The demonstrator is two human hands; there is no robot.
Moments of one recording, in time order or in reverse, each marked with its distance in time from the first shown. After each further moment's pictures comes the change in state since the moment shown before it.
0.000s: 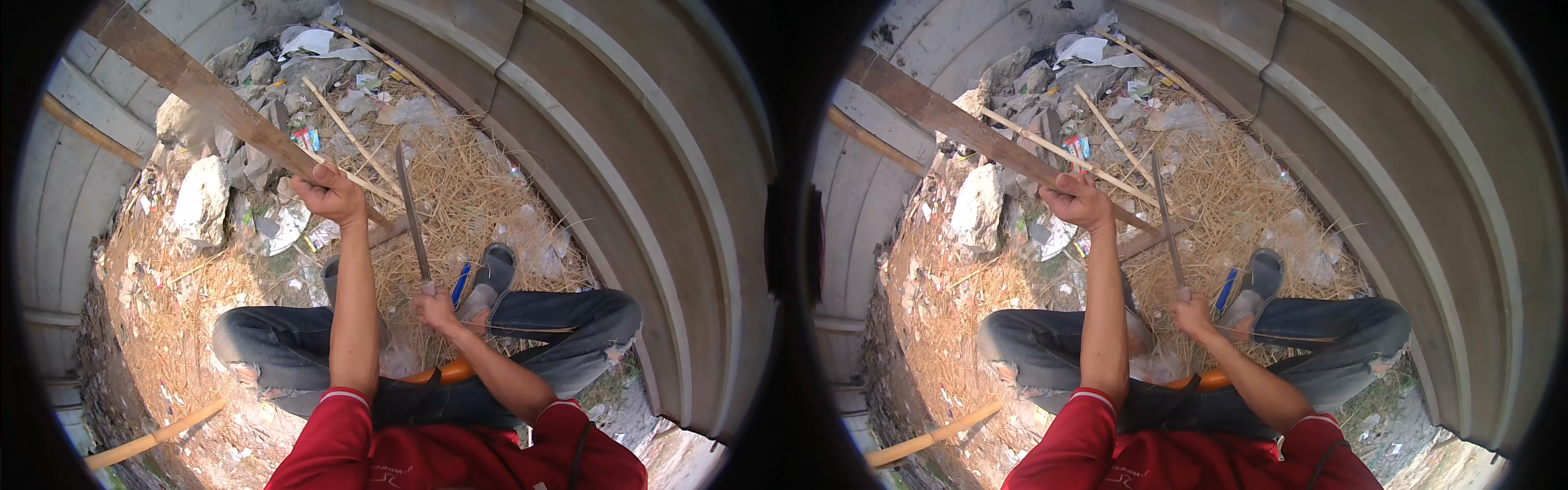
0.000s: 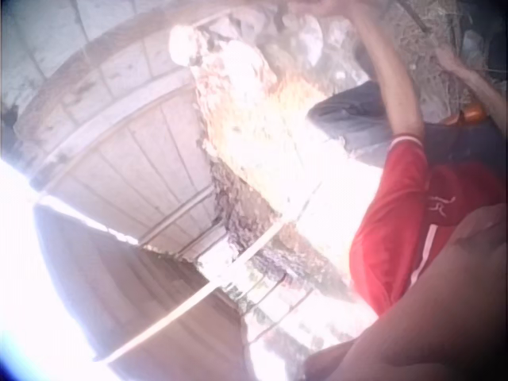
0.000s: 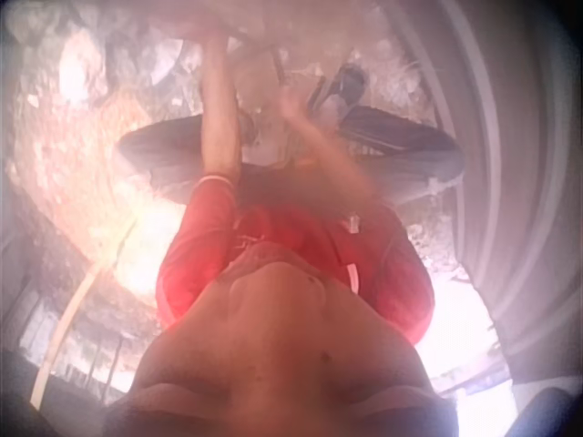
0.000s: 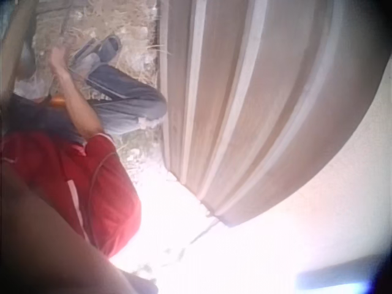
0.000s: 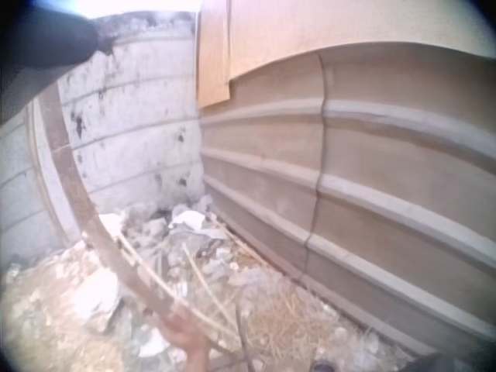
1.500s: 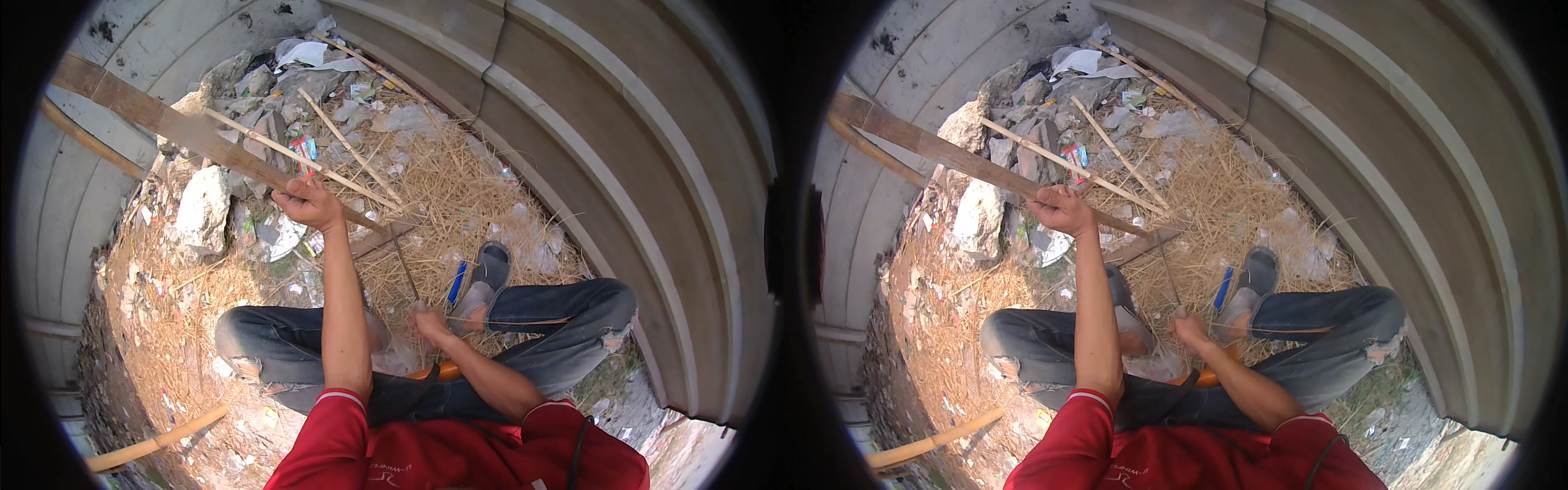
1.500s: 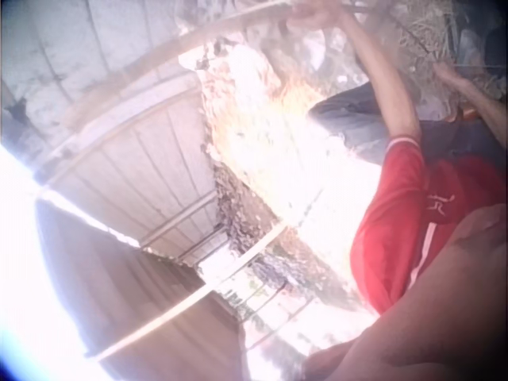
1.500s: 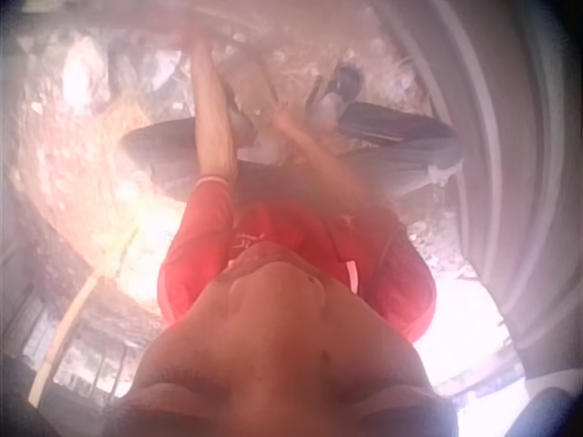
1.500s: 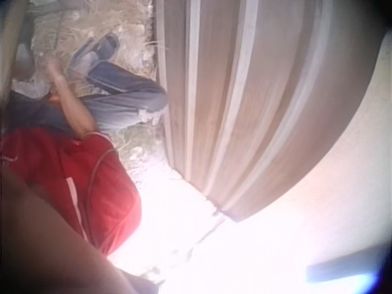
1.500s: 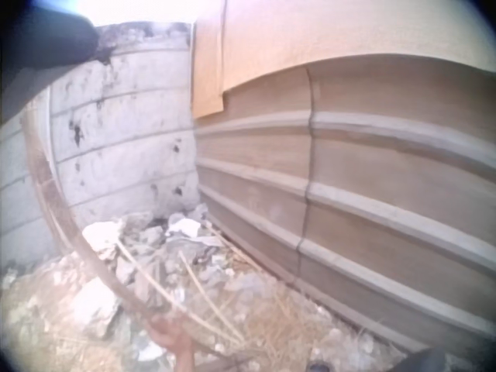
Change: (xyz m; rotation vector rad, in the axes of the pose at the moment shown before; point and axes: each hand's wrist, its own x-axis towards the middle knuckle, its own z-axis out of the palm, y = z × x) left_hand 0.020 0.001 -0.034 -0.095 -0.006 -0.058; right_hand -0.011 0.062 -0.017 -0.530 0.031 0.378
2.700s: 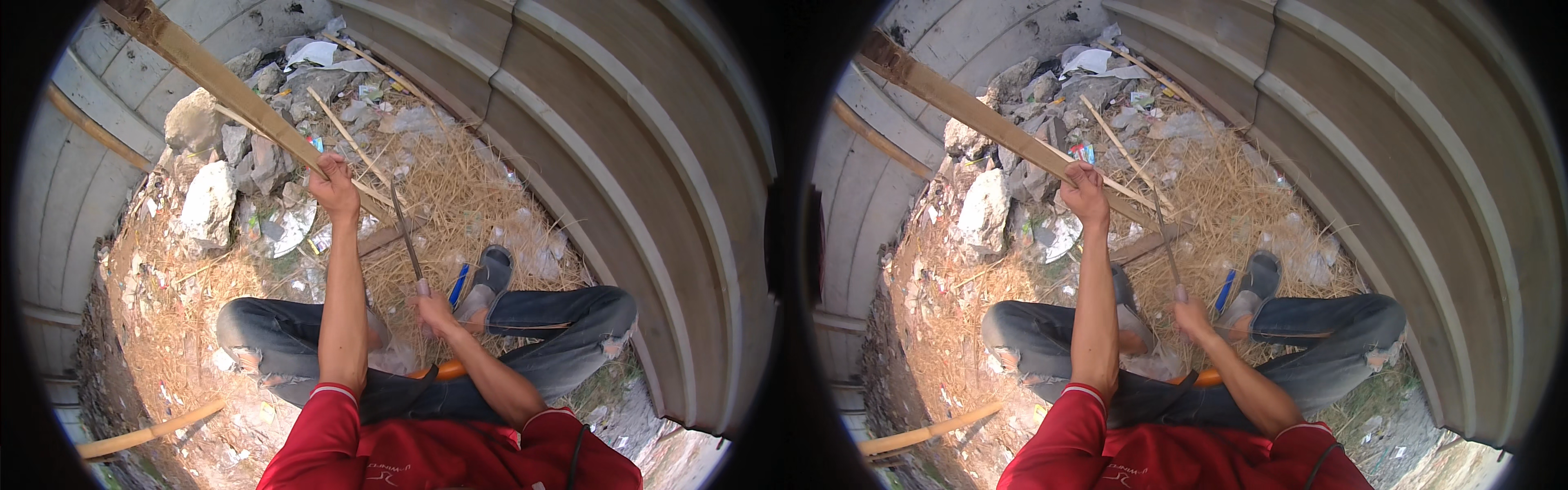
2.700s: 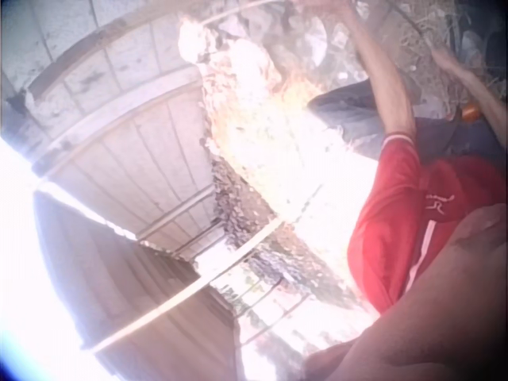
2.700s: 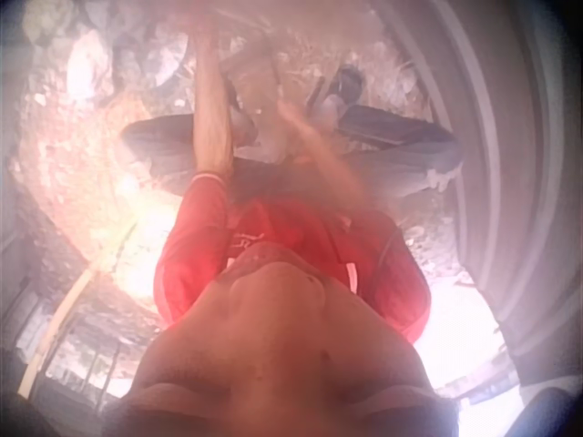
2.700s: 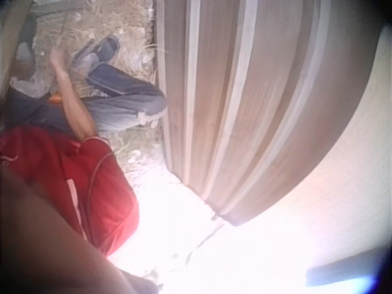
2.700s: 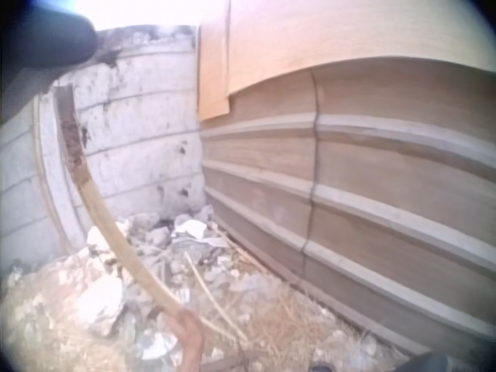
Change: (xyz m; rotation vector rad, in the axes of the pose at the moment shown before) left_hand -0.005 0.008 0.013 -0.109 -0.367 -0.254; right_hand -0.022 -0.050 -0.018 0.386 -0.130 -0.119
